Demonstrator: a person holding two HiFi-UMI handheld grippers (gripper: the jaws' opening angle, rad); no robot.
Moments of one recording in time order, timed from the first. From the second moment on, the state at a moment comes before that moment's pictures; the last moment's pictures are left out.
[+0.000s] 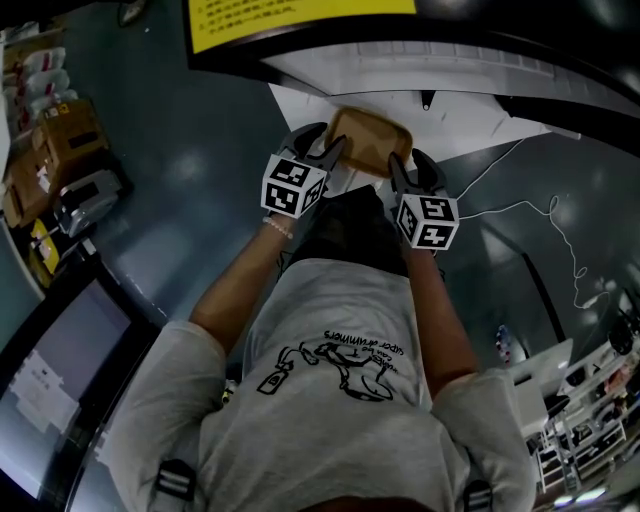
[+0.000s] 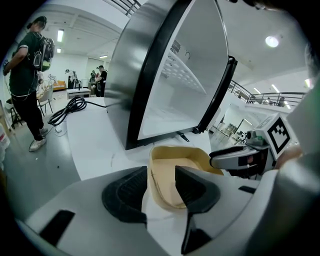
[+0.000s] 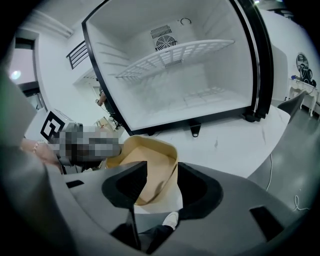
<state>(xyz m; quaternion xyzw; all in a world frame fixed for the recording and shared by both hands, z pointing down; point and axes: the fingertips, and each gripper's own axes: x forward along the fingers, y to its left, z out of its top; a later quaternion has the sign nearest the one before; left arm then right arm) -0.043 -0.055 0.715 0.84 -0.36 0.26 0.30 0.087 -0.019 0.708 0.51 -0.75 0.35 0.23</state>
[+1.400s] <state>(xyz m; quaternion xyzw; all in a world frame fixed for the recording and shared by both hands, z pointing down) -0.029 -0.031 0.684 0.83 -0.37 0.24 0.33 0.090 -0.015 0.678 0.49 -0.77 0.36 0.21</state>
